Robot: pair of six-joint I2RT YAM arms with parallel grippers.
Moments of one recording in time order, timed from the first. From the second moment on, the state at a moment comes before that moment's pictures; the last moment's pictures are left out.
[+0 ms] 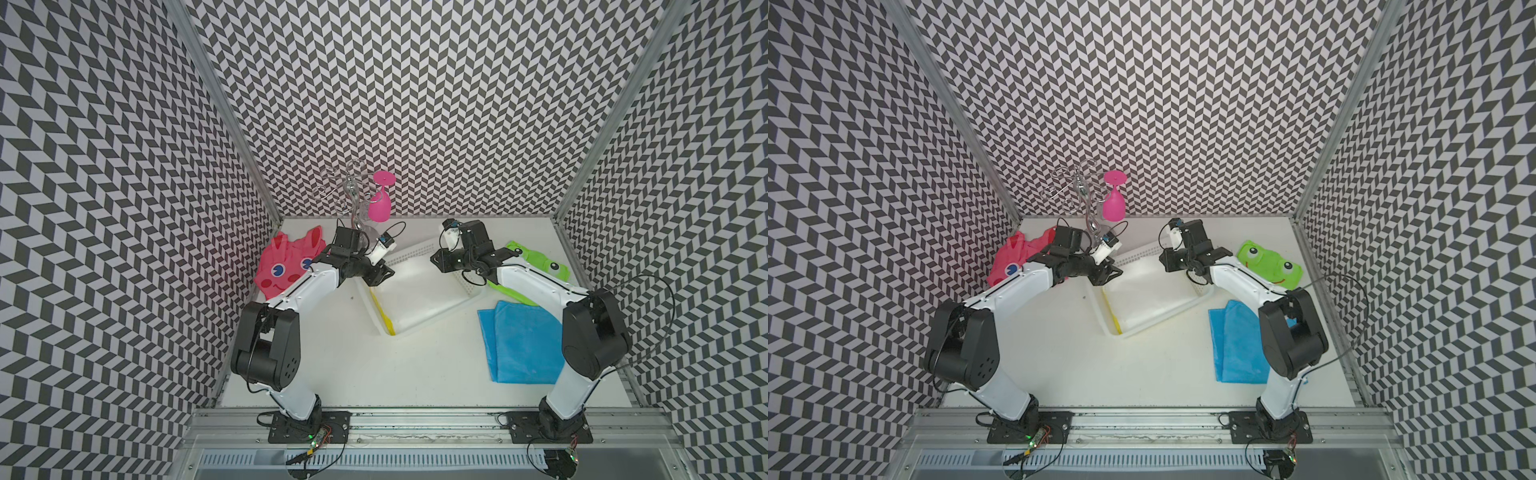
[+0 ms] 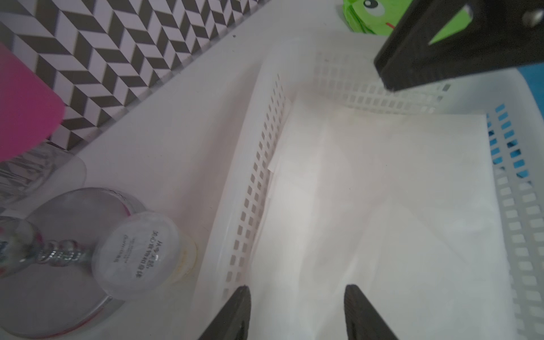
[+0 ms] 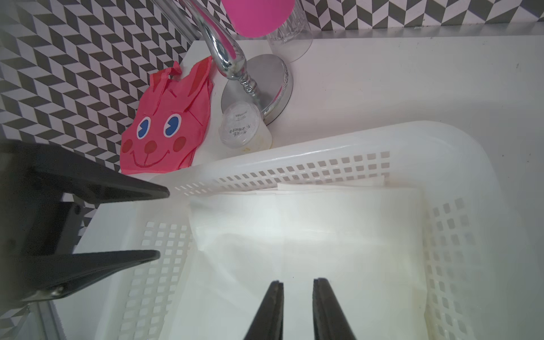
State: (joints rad) left arm -0.28 1.65 1.18 -0.32 0.48 0.48; right arm 0.48 1.78 1.33 -0.27 -0.28 0.27
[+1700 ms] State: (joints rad) left arm -0.34 1.77 1.15 -0.24 0.26 0.26; right arm 0.59 2.02 1.51 -0.18 -0.17 0.38
